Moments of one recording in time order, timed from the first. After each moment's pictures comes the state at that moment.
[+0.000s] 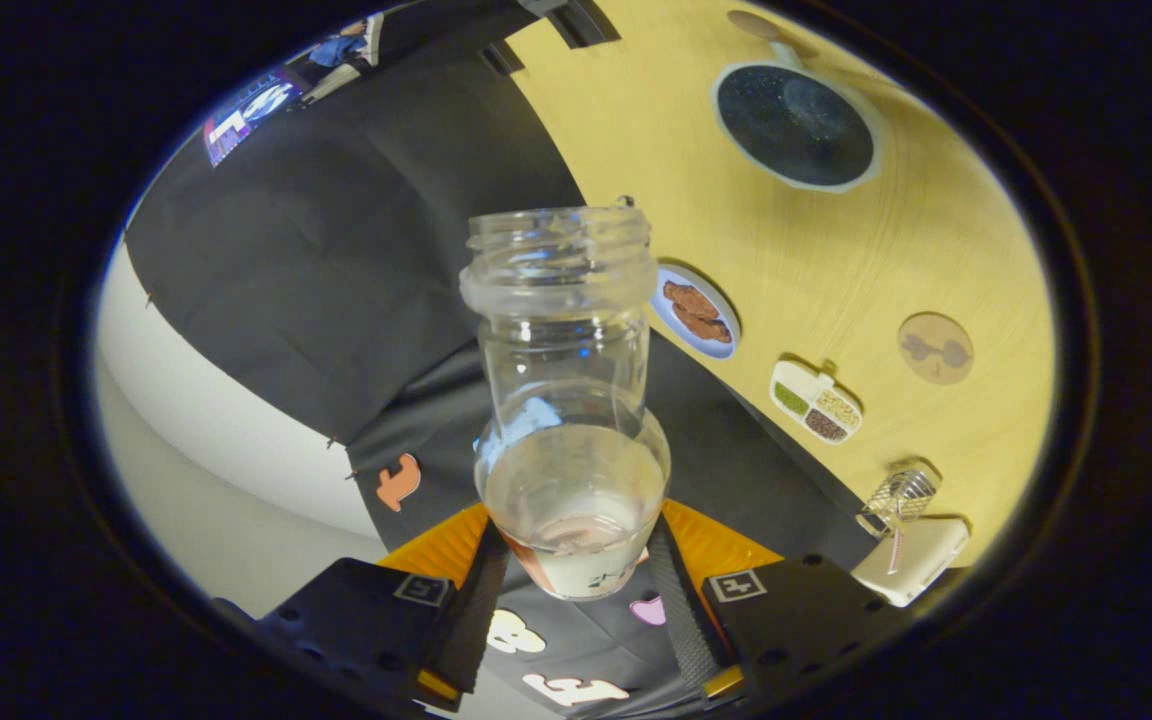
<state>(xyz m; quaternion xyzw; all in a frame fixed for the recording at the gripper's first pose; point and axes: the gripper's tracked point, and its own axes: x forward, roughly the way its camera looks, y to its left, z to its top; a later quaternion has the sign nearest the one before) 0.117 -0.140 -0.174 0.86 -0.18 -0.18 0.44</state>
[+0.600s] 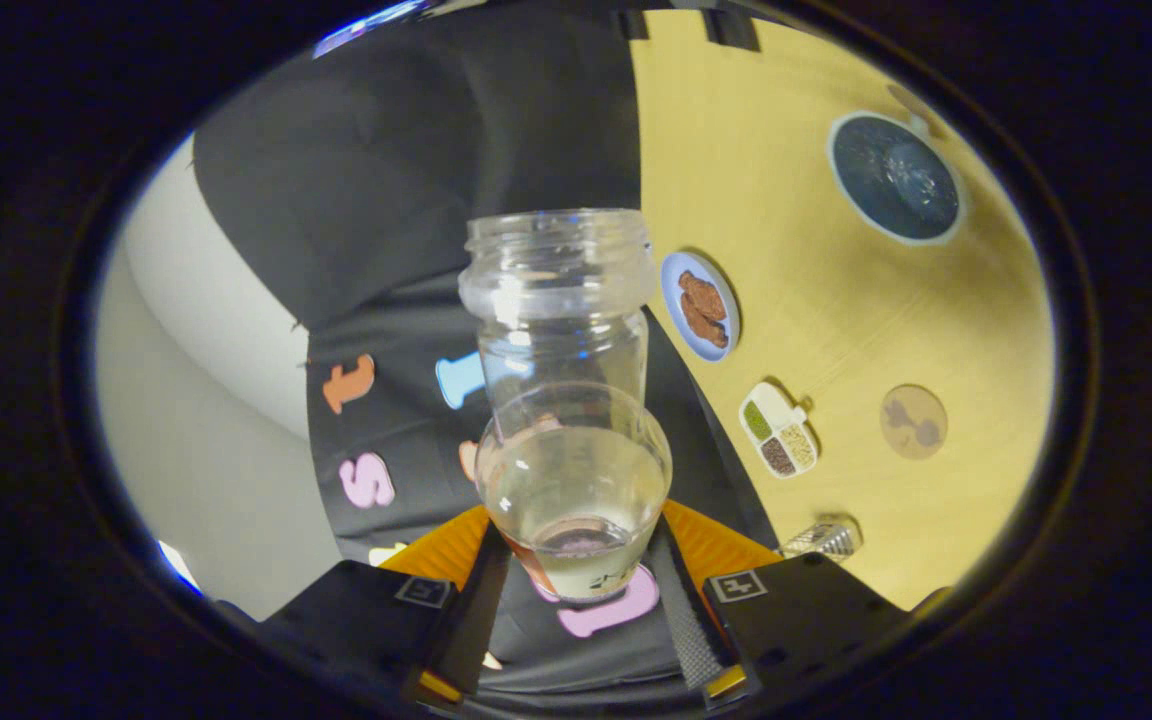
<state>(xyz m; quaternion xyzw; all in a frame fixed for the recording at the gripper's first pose) 0.131 -0.102 -0.173 0.77 -0.08 -0.18 0.61</state>
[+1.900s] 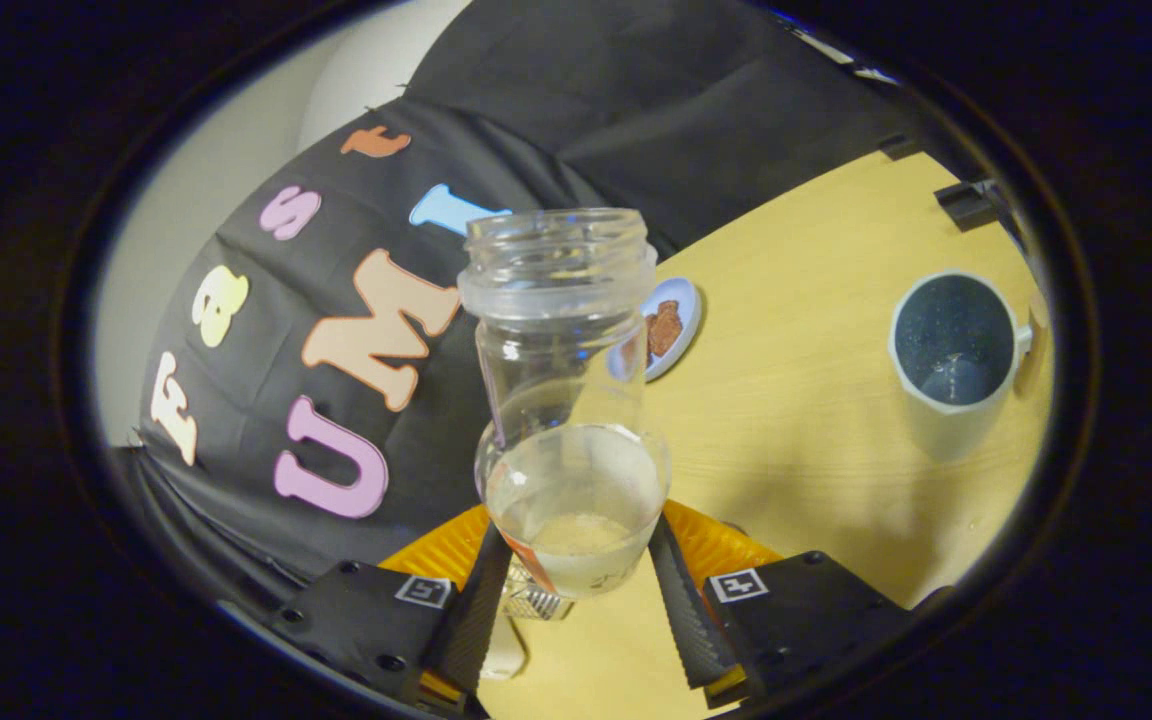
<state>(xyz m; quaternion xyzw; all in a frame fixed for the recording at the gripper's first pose) 0.126 -0.072 -0.309 0.44 0.11 -0.25 0.86</state>
